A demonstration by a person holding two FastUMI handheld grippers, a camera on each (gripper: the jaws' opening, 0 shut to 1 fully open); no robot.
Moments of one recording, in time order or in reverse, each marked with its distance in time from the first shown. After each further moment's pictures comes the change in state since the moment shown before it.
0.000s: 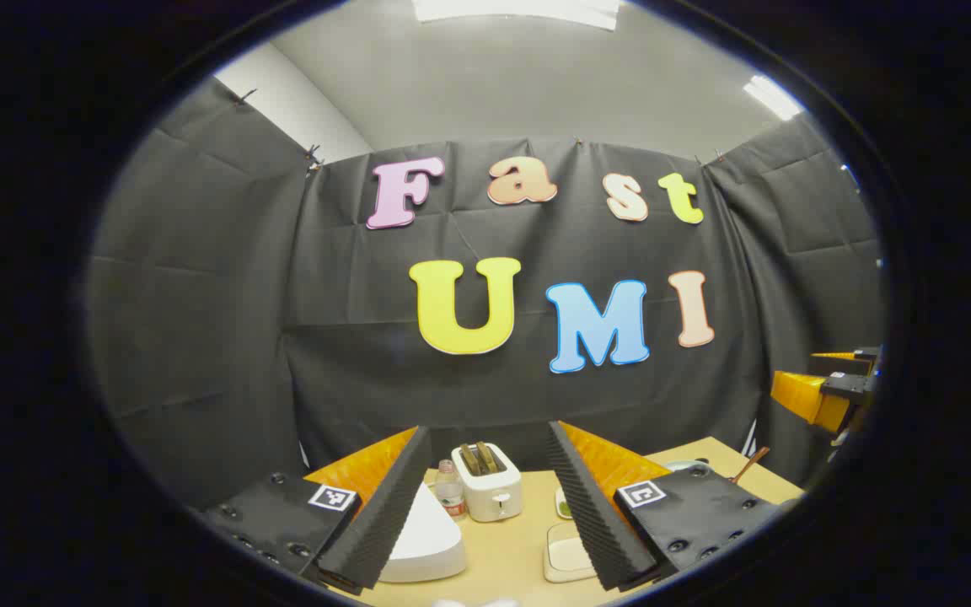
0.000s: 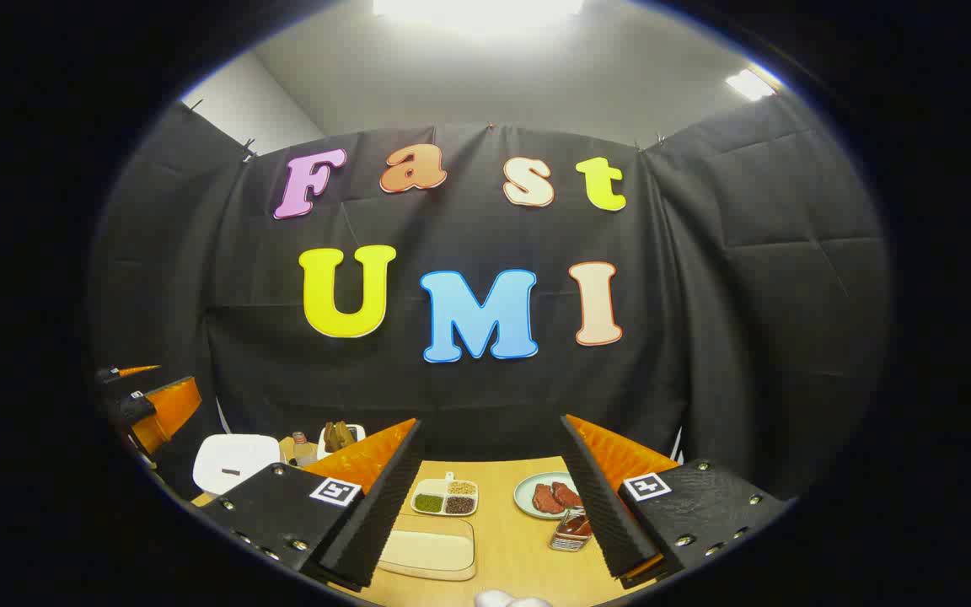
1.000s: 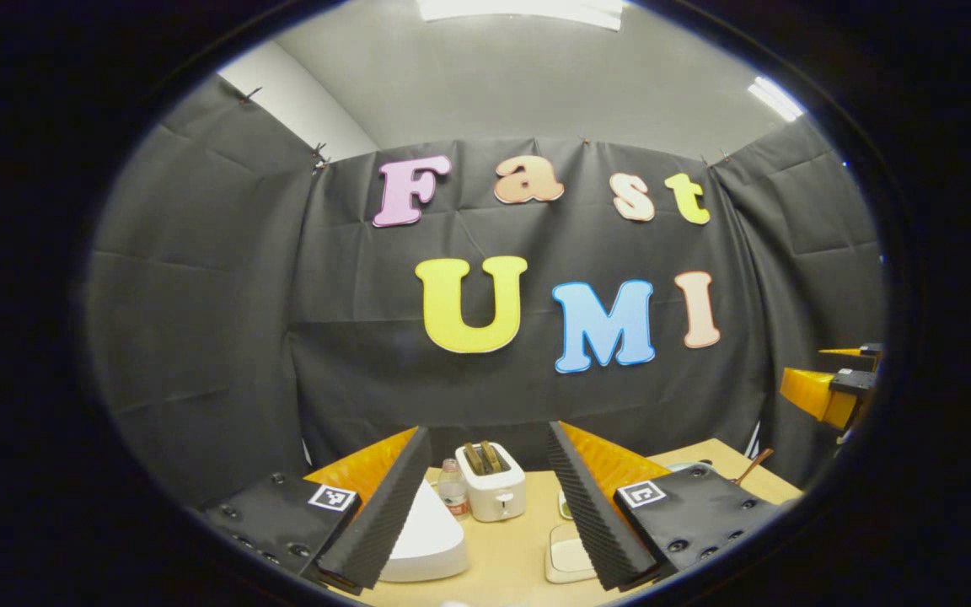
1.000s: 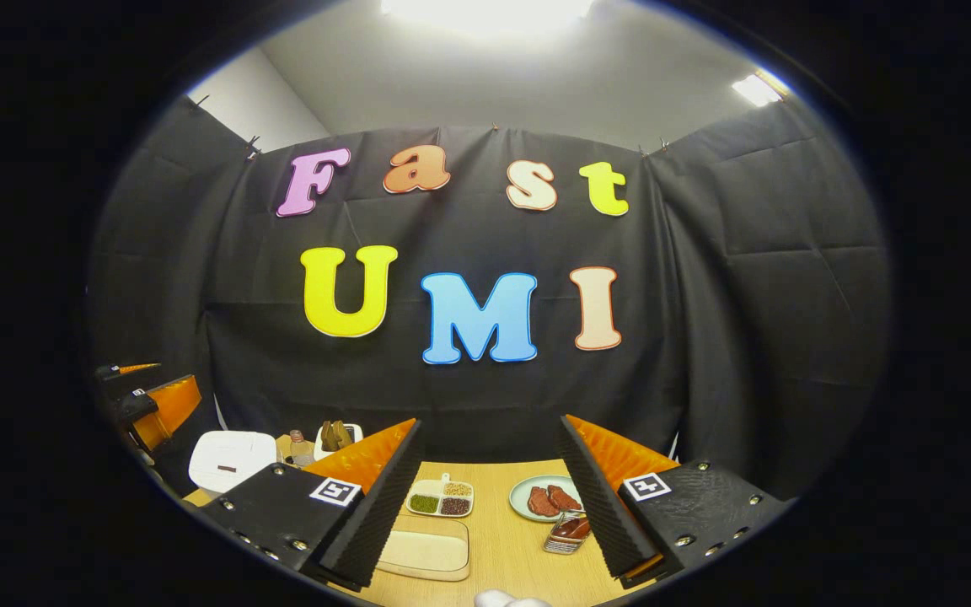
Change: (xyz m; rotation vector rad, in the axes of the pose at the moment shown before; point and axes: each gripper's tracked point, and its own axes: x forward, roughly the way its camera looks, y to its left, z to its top) left arm 0.003 0.006 -0.006 -0.007 0.012 0.023; right arm -0.003 0.000 0.004 -0.015 -0.002 0.001
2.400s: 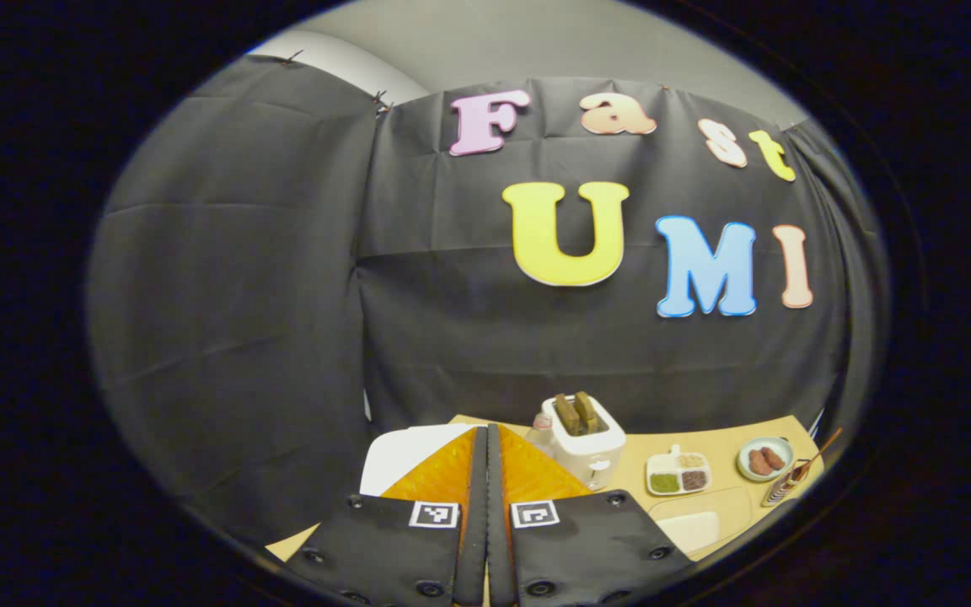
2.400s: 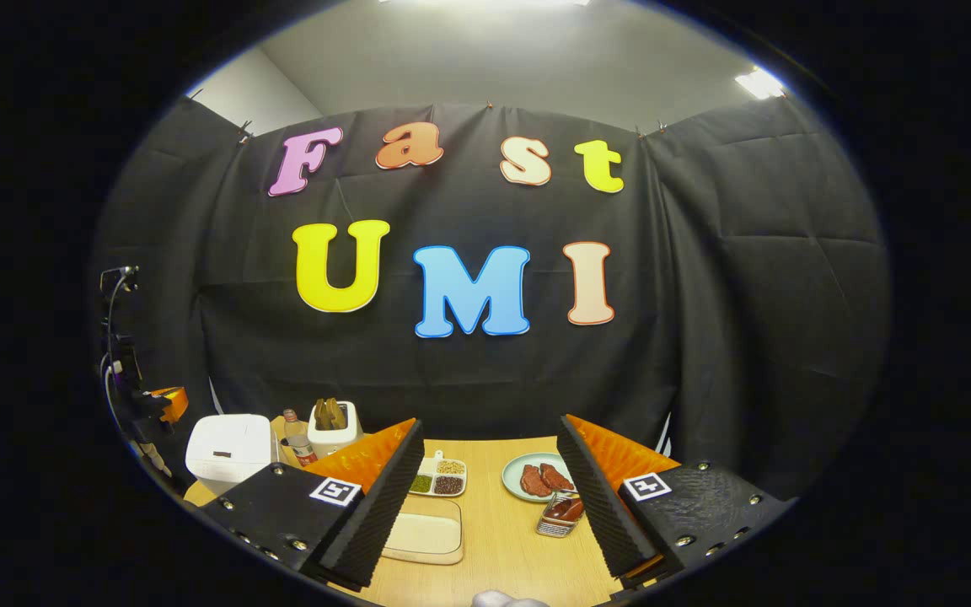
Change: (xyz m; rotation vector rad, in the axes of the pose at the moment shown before) left arm 0.077 0.128 -0.129 -0.021 0.212 0.289; right arm -0.005 -0.010 -0.024 0.000 0.106 -0.024
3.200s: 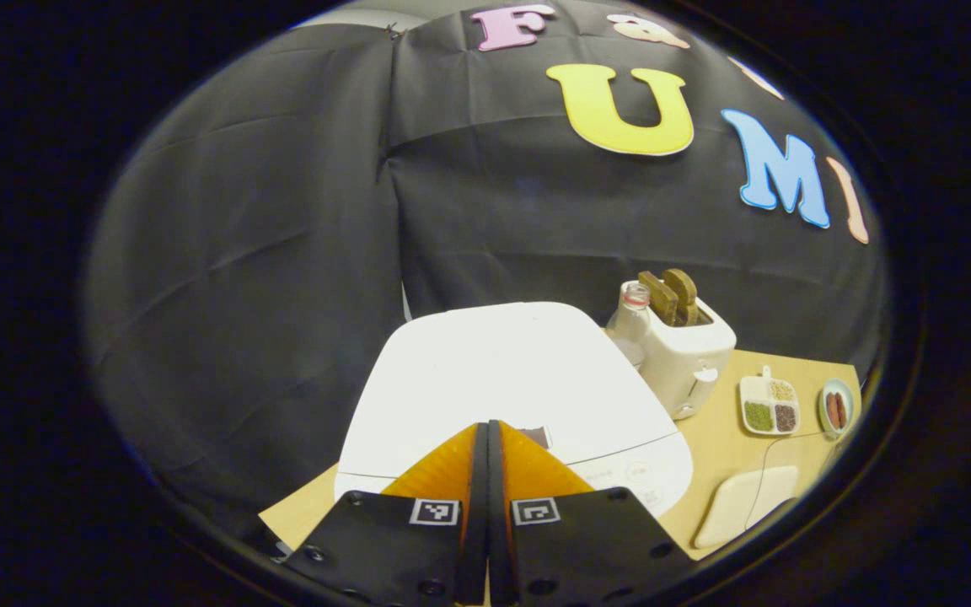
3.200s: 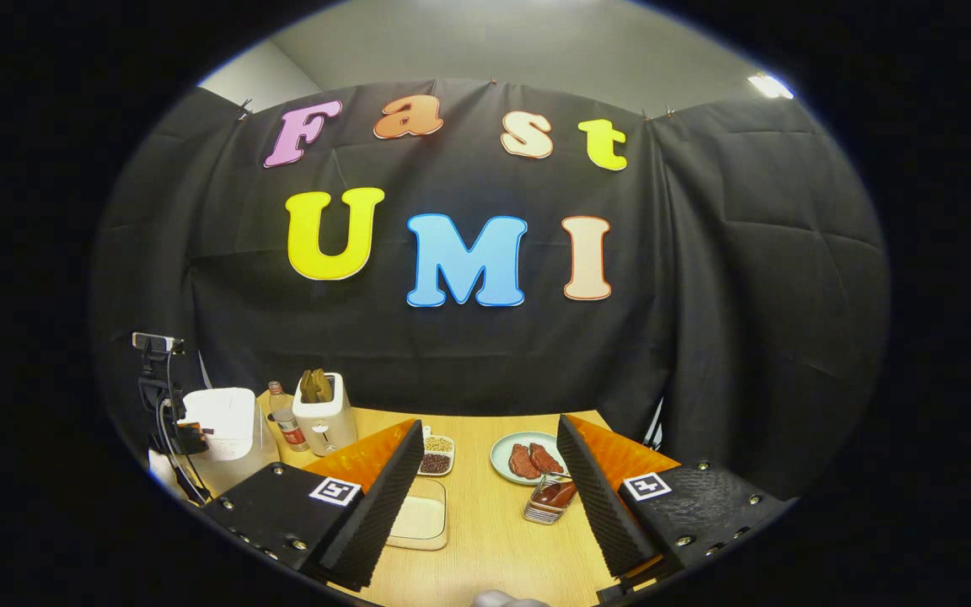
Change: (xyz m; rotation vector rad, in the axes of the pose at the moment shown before) left arm 0.083 0.029 -0.163 0.023 0.328 0.147; right arm 0.013 -0.008 -0.029 -0.035 0.089 -0.011
